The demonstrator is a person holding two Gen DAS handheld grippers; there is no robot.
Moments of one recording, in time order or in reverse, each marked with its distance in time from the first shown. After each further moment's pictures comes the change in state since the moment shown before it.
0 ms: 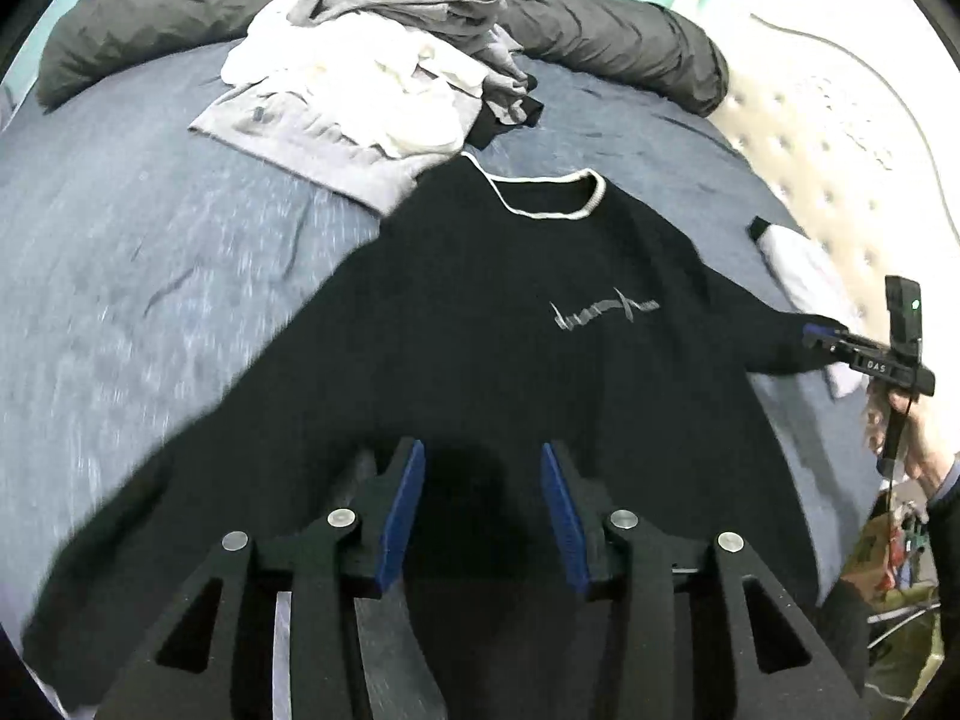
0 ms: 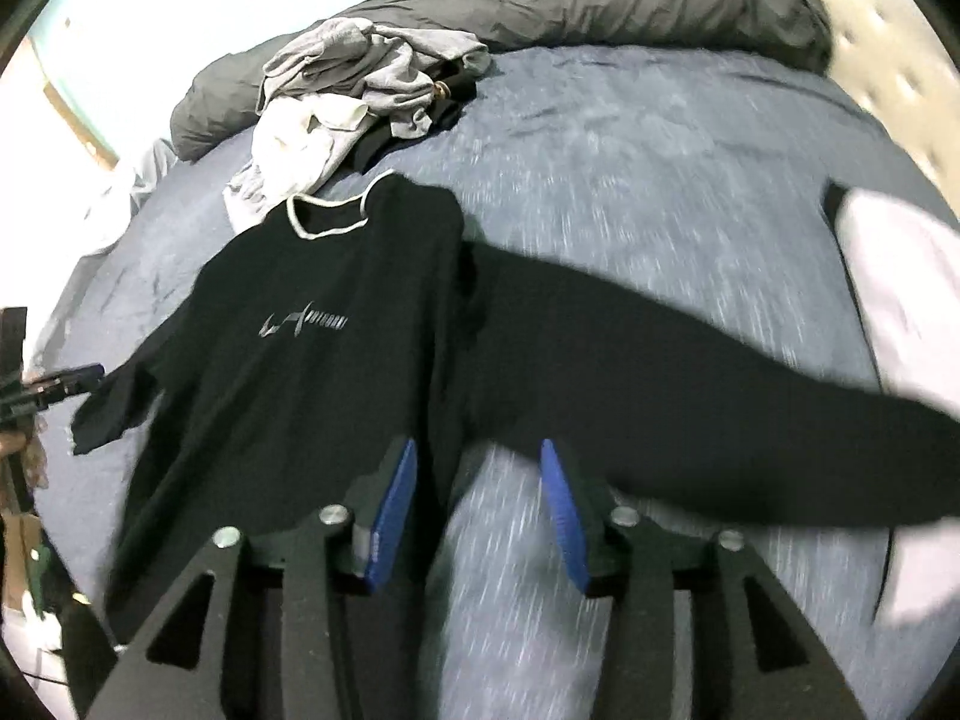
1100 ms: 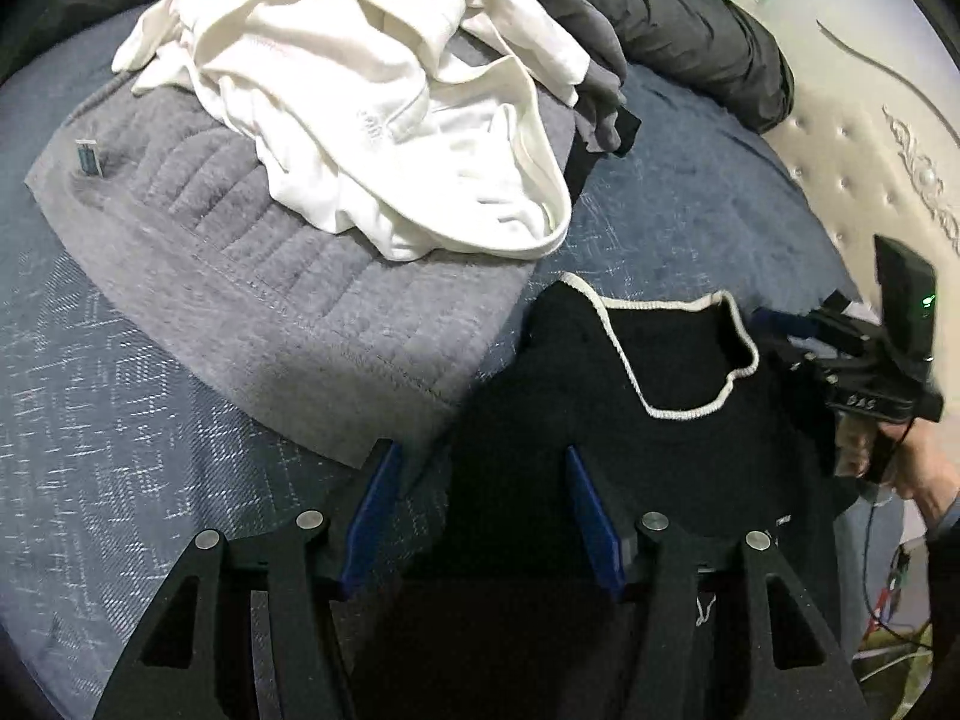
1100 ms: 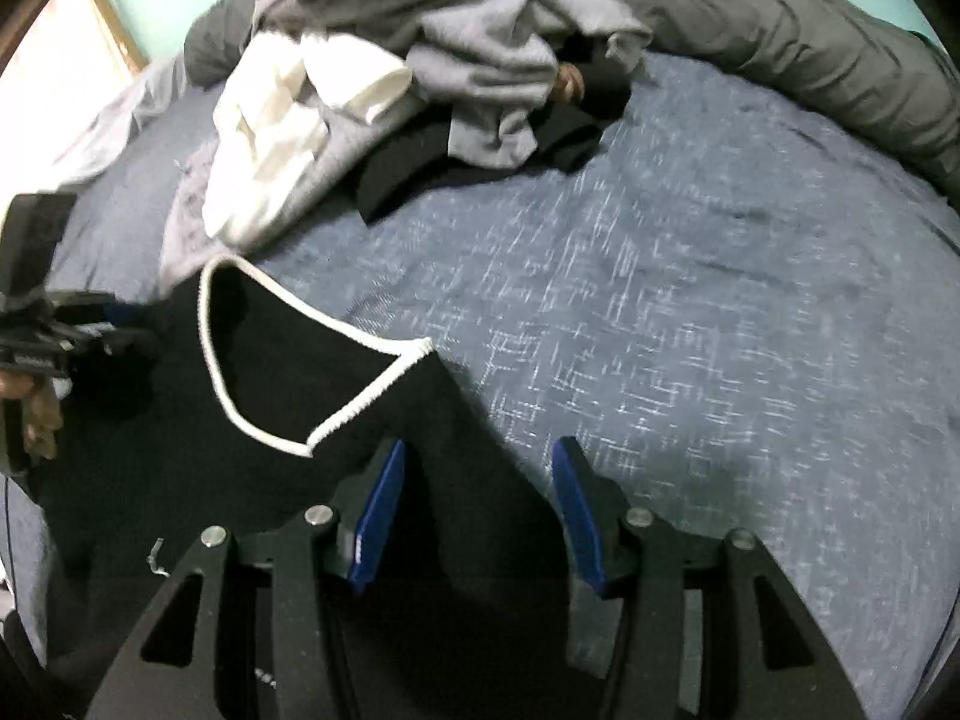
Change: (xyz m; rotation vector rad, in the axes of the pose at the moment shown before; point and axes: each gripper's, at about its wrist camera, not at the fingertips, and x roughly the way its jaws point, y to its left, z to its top) left arm 0.170 0.063 0.155 -0.041 0.064 -0.070; right arm 0.203 0.059 0.178 -0.248 0.088 0.040
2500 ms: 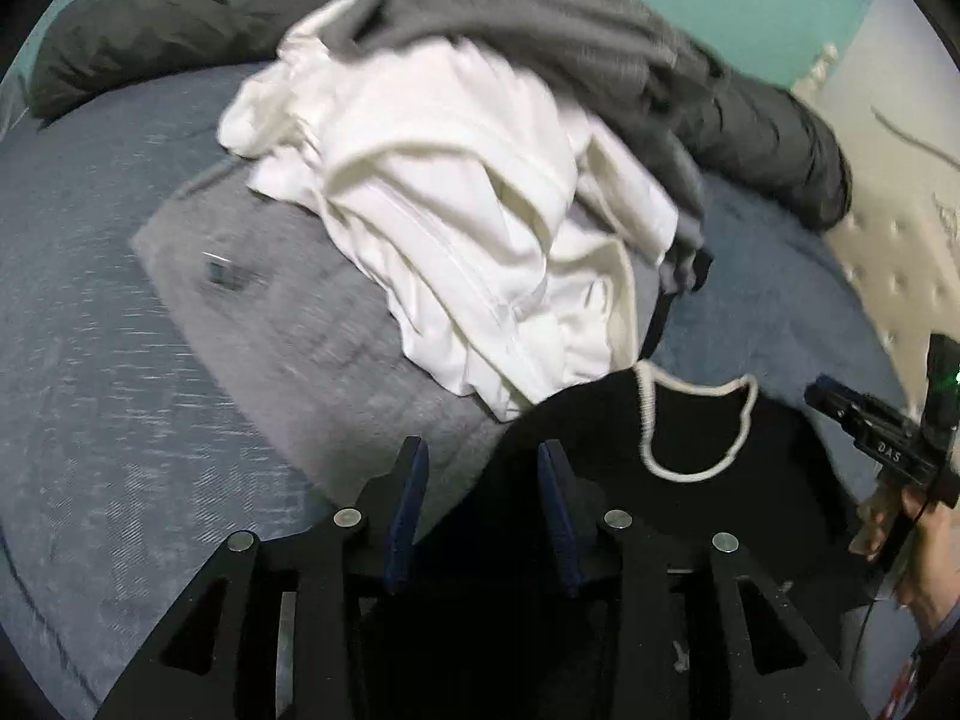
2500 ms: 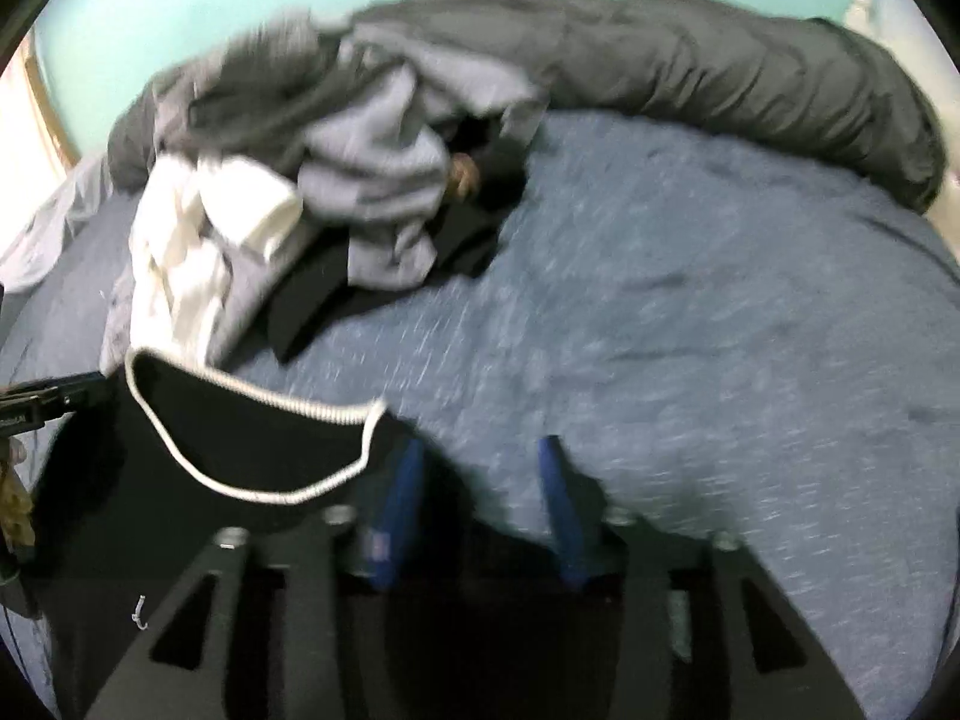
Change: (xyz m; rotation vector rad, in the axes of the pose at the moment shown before) left arm -0.048 0.018 0.025 -0.107 -0.228 0.160; right arm -0.032 -0.026 0.028 0.183 -0.228 -0.131
